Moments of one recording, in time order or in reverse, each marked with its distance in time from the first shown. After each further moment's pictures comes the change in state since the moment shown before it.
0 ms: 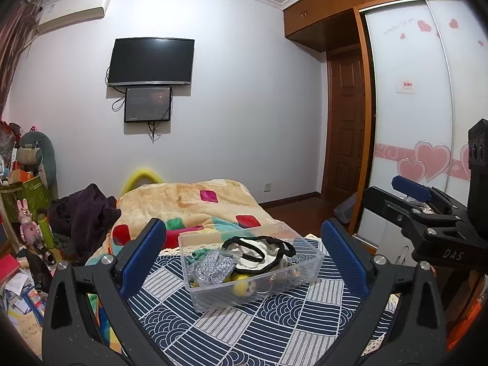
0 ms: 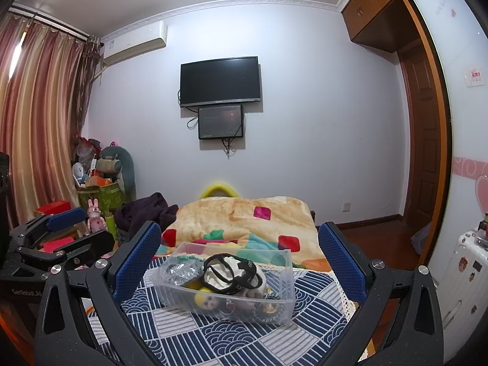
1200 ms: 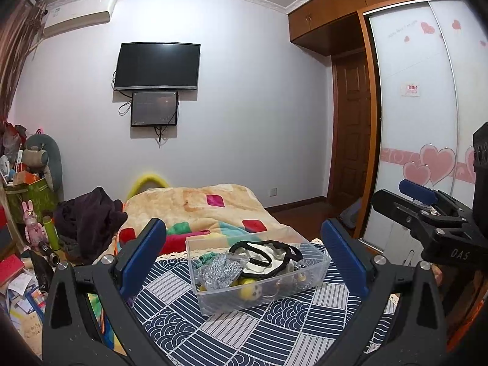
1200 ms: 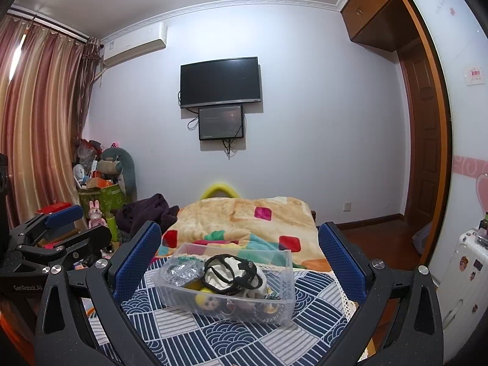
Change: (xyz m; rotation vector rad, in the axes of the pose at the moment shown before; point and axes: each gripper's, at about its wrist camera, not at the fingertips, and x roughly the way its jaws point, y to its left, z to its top) left arm -0.004 0.002 0.005 -0.005 -0.023 0.033; right arm 0.001 -0.003 -0.001 0.004 -0.006 0.006
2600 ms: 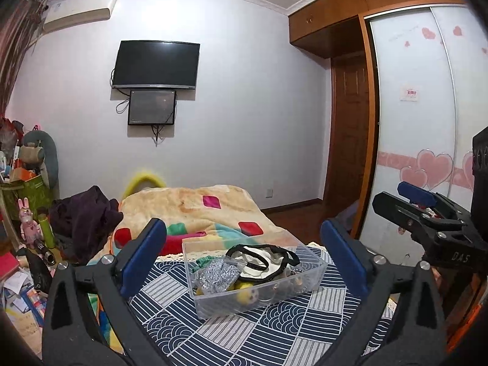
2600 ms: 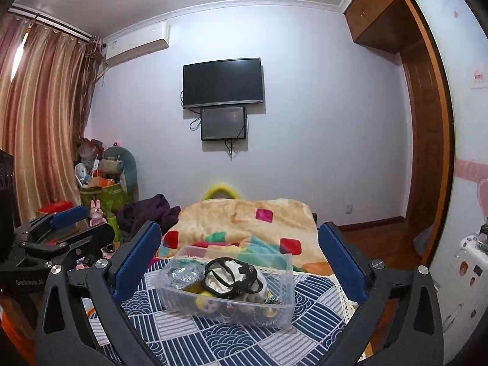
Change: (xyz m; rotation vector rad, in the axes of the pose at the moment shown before) left arm 0.004 0.005 0.002 -0.019 -0.002 -0.020; right arm 0.007 0.003 0.007 -0.010 -0.001 0.006
